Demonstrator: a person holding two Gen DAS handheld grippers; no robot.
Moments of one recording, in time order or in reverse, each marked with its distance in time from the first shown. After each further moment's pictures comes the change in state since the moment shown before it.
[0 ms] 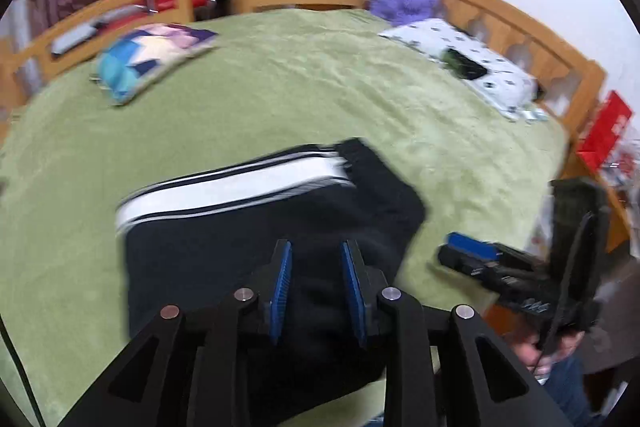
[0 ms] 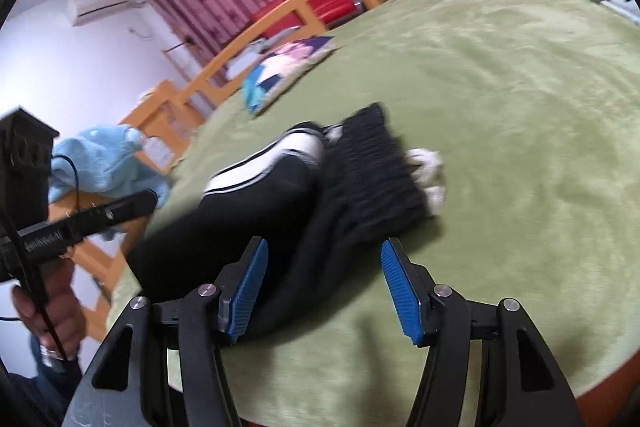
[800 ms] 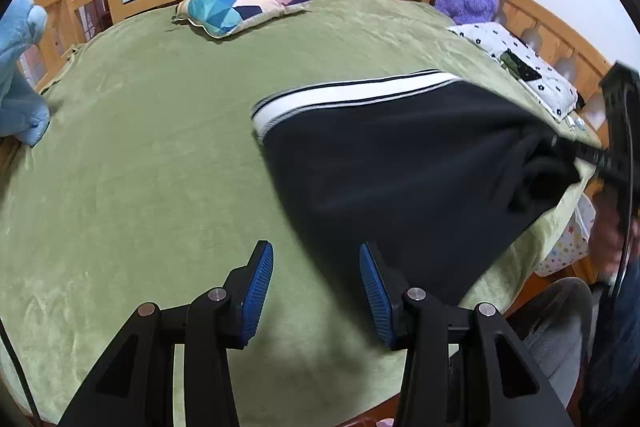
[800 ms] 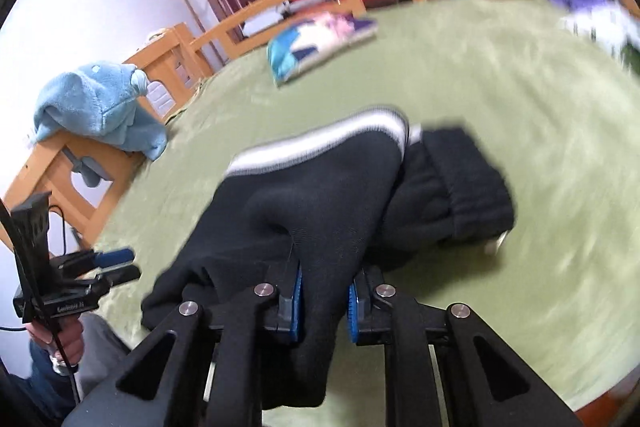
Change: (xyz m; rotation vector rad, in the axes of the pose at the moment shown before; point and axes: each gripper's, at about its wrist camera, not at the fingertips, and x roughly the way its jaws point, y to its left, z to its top) left arm -0.034 0.127 -0.090 -0.127 0.051 0.072; right arm 0.025 0.099 0.040 -0.236 0.094 -0.122
